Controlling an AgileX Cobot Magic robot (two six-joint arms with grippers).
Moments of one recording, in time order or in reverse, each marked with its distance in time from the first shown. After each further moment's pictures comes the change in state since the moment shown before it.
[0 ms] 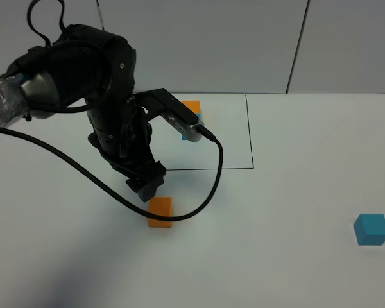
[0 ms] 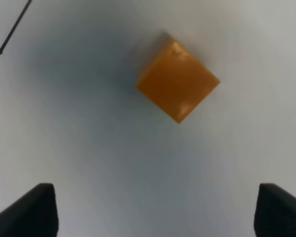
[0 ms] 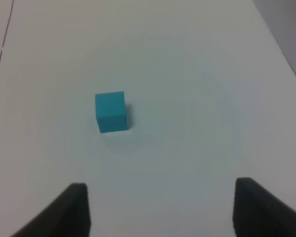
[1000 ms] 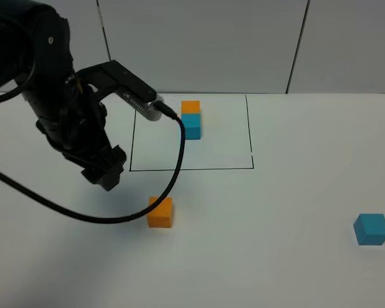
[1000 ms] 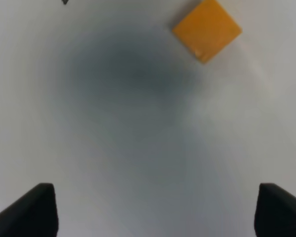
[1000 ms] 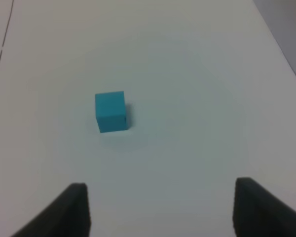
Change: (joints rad) left arm 0.053 -0.259 0.178 0.041 0.001 -0.023; right arm 0.000 0.000 0.000 0.000 0.000 0.000
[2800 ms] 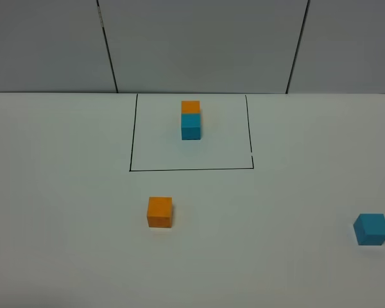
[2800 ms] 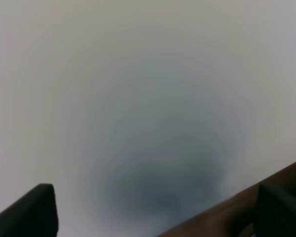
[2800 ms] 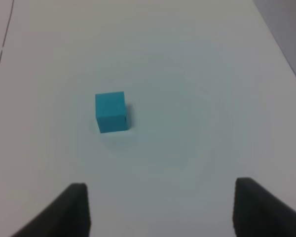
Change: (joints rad) left arm 0.004 -1.213 0.899 0.089 -0.126 -0.281; right arm 0.000 0.000 0.000 0.000 0.000 0.000
